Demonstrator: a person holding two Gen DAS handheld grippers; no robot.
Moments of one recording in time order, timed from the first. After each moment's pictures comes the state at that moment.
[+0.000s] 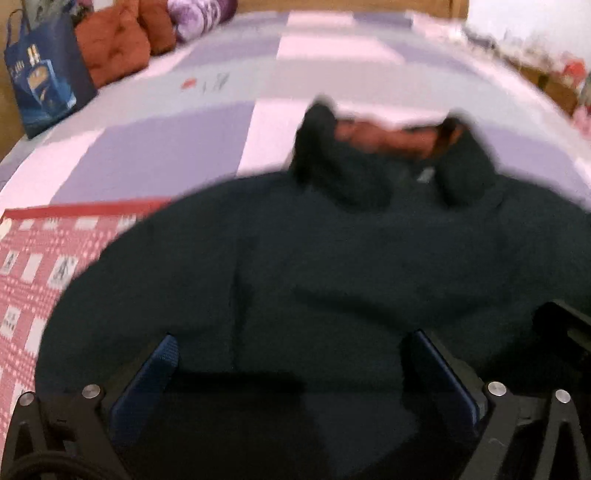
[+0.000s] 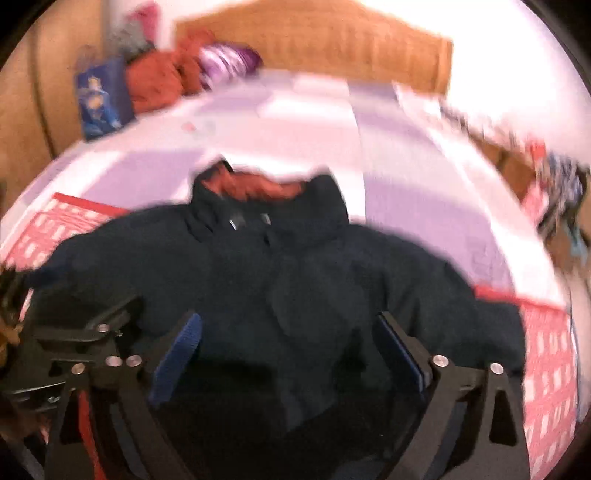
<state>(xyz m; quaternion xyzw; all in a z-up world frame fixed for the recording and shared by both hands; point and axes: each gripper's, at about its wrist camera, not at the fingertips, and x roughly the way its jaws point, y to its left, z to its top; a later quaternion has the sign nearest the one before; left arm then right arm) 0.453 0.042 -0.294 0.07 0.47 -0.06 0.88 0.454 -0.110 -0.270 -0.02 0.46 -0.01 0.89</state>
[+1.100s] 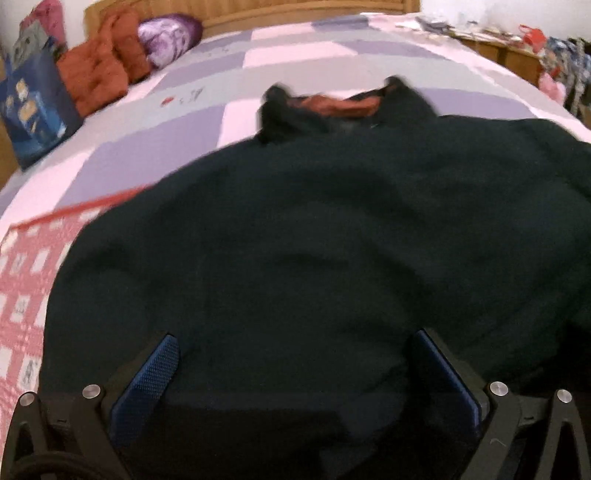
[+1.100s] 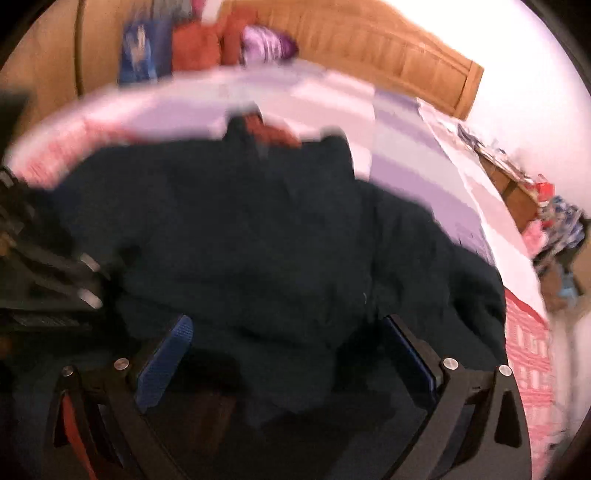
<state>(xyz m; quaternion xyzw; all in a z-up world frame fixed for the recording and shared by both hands) 0.380 0.050 -0.303 0.11 0.44 -0.09 0.89 0.356 -0.112 -0.298 -0.14 0.45 0.01 0.88</state>
